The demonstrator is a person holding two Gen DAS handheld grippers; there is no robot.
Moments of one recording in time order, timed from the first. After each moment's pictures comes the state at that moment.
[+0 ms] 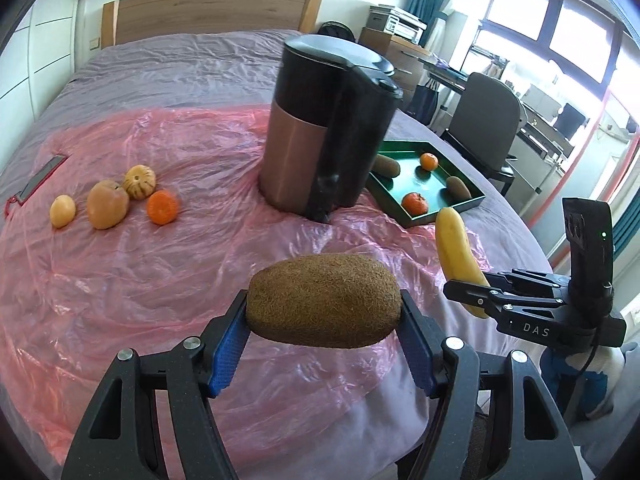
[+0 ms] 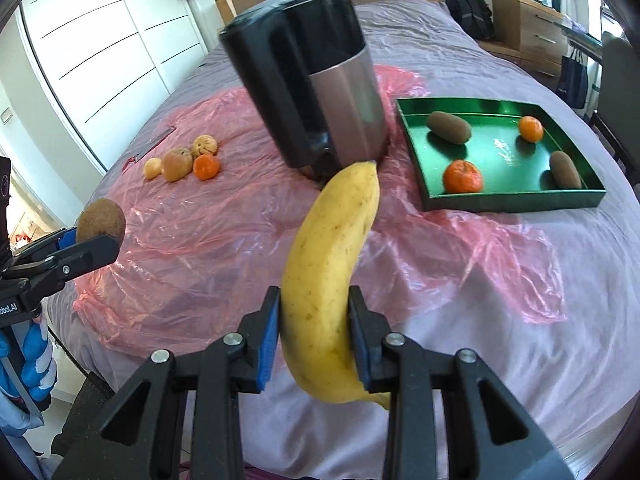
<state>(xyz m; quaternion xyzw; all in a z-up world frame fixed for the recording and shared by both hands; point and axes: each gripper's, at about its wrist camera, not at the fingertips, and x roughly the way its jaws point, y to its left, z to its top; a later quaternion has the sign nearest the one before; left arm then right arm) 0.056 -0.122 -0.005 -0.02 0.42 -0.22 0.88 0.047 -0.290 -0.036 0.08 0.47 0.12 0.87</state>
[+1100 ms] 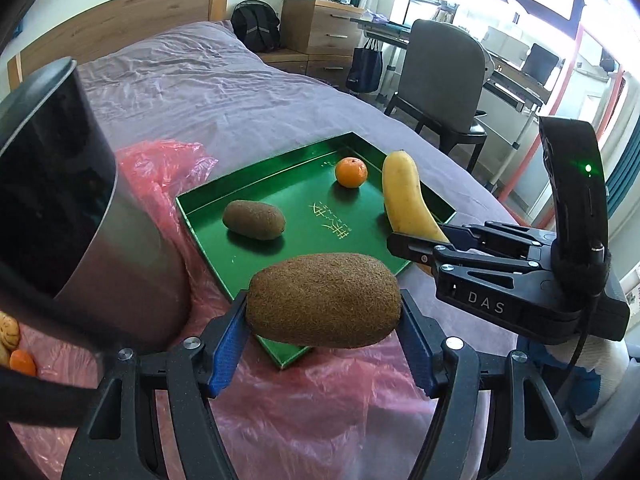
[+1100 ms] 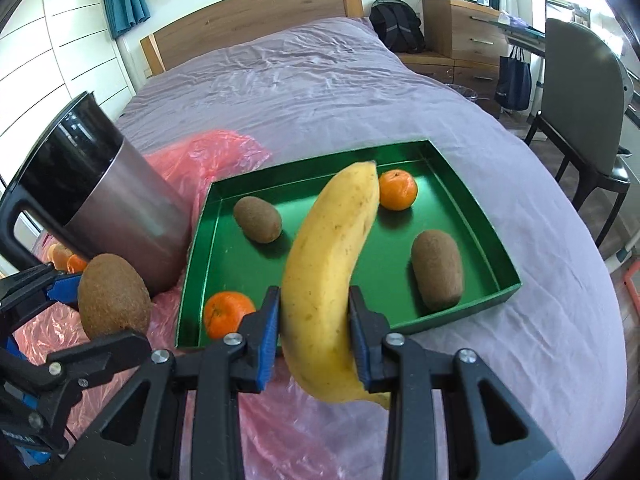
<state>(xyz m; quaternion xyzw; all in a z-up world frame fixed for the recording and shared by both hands) 0.204 -0.368 -0.020 0.06 0.43 -0.29 0.85 0.171 -0.476 -0.043 0.08 0.43 0.02 0.90</state>
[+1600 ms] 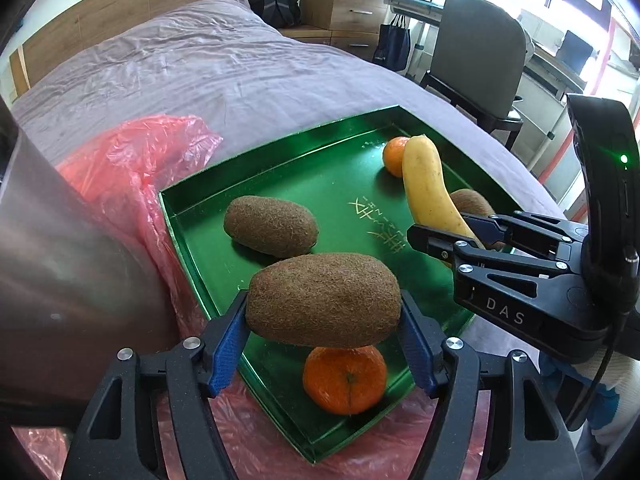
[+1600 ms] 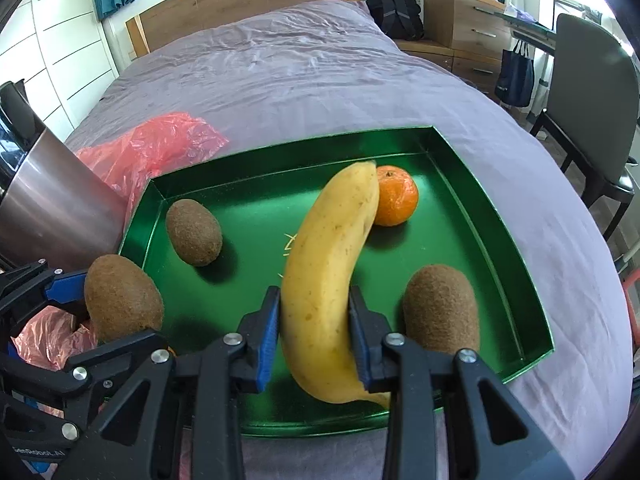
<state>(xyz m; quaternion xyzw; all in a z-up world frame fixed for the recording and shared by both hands) 0.262 -0.392 -0.077 0.08 0.47 -0.25 0.84 0.235 -0.497 -0.093 0.06 0.46 0.01 0.89</state>
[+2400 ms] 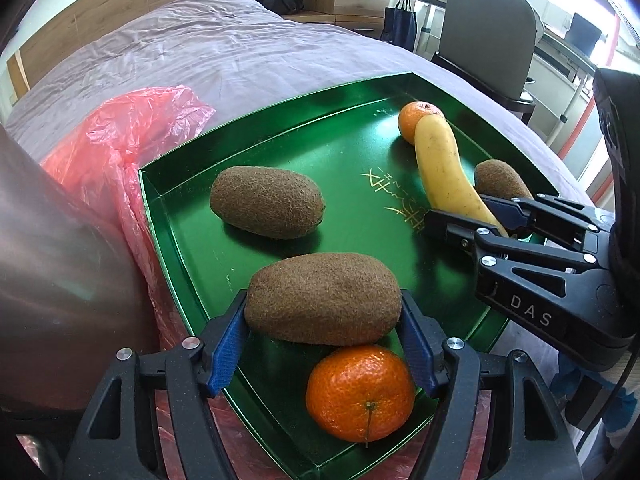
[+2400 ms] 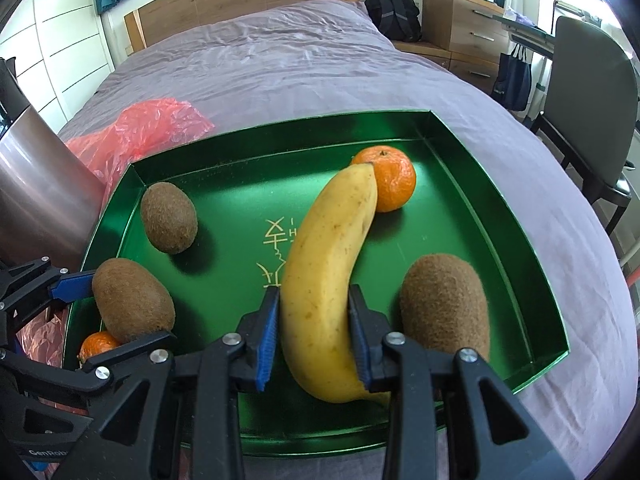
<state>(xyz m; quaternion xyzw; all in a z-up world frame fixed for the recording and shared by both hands) 0.265 -0.405 -0.108 0.11 0.48 -0.23 0.84 0.234 -0.502 -0.116 0.04 0.46 0.00 0.89</state>
